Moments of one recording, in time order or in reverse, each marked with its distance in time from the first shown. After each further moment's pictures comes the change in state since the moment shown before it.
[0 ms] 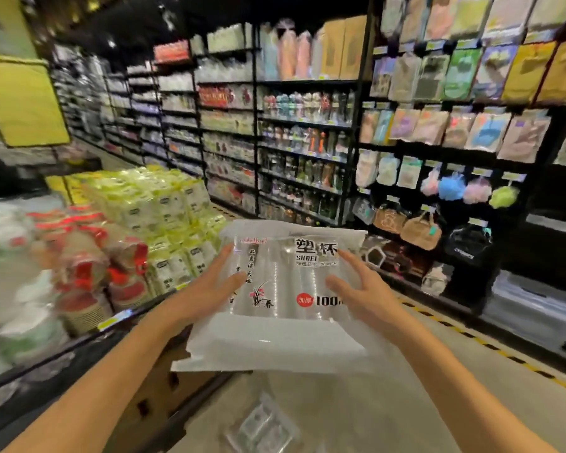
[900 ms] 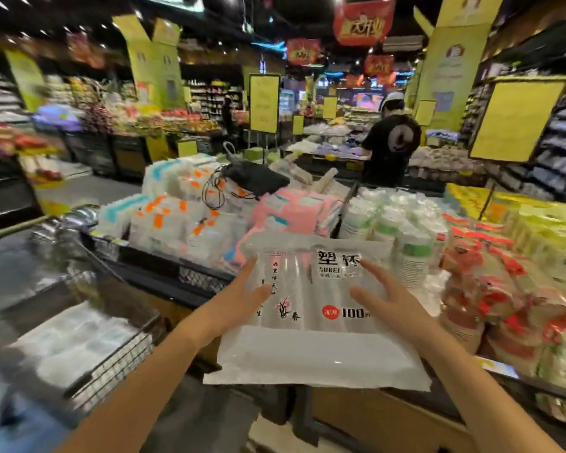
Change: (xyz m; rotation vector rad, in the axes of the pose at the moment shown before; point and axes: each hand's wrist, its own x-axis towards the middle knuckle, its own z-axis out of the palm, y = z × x) left_hand -0.480 -0.201 -0.272 -0.051 0.935 -0.754; right_hand -0.076 -0.371 0.485 0.139 -0.937 -0.698
